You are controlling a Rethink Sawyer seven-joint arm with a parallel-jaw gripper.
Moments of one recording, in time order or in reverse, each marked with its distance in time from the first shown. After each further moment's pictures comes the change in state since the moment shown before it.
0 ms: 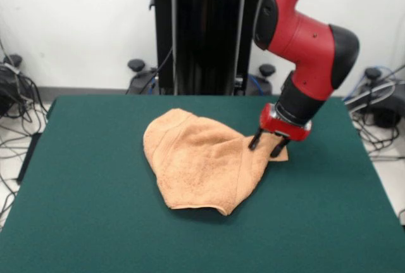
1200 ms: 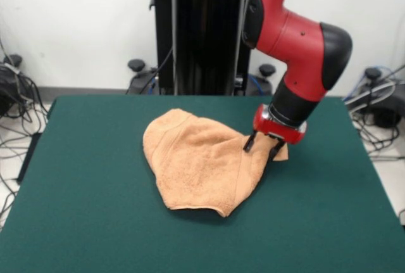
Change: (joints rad) arm -0.060 -0.036 0.022 0.010 0.000 0.000 0.000
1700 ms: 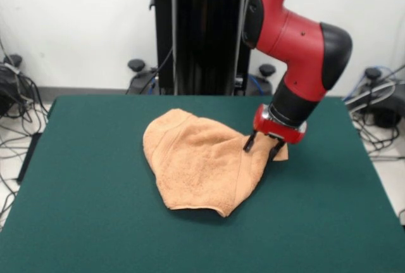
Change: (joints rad) arm 0.000 0.000 0.000 0.000 0.000 0.000 0.000
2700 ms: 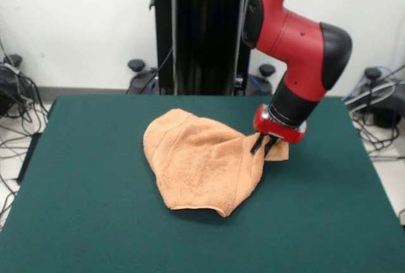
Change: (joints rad) arm 0.000 0.000 0.000 0.001 0.000 0.000 0.000
